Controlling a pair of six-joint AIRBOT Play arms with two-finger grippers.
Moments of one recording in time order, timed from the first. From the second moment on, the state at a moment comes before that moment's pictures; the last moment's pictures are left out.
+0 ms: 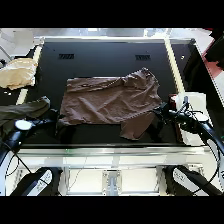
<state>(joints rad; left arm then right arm) 0.21 -0.95 0.41 0.82 -0.67 -2.07 -0.25 -1.08 0.50 -0.40 0.81 1.22</state>
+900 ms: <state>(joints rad) 0.19 -0.98 0.45 0.77 -0.45 -1.90 -0.25 -1.01 0.58 -0.43 0.84 1.12</state>
